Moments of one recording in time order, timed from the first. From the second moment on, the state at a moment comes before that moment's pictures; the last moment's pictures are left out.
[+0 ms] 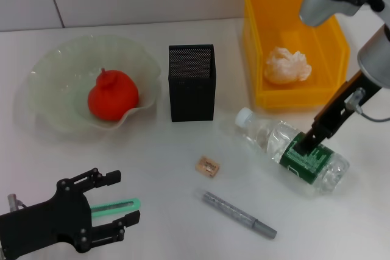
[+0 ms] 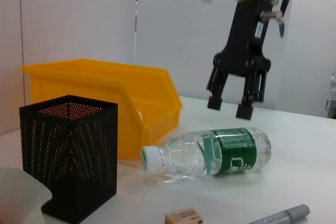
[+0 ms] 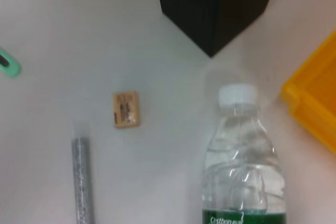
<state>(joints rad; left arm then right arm) -0.23 -2.07 1.03 0.58 1.68 1.56 -0.93 0.72 2.08 -1.20 -1.40 -2.72 -1.85 2.53</state>
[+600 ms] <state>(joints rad) -0.23 -2.07 1.04 0.58 1.68 1.56 -0.92 0.69 2.08 -1.27 -1.25 -2.74 -1.73 2.55</state>
